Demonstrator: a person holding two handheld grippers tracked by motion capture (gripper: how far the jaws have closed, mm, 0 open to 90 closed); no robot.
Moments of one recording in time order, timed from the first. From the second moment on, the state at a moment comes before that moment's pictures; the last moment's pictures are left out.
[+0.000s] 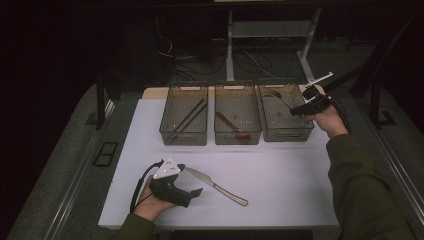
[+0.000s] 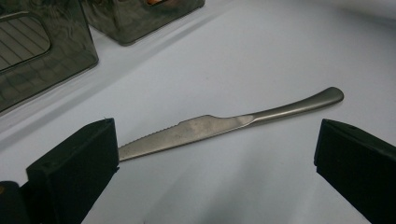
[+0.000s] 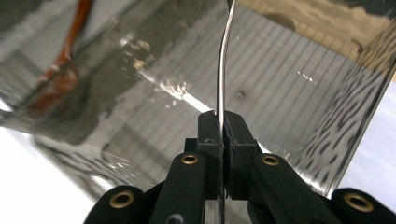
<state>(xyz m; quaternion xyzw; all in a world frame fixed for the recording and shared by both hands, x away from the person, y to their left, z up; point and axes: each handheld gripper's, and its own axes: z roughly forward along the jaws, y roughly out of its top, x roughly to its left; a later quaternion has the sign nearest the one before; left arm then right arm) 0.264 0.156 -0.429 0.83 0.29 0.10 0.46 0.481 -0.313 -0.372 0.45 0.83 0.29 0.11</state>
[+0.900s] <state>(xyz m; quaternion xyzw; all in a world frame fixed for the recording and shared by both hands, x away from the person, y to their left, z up) 0.270 0.152 -0.425 0.85 0.26 0.08 0.45 0.430 -0.310 -0.363 0.42 0.81 0.40 0.11</state>
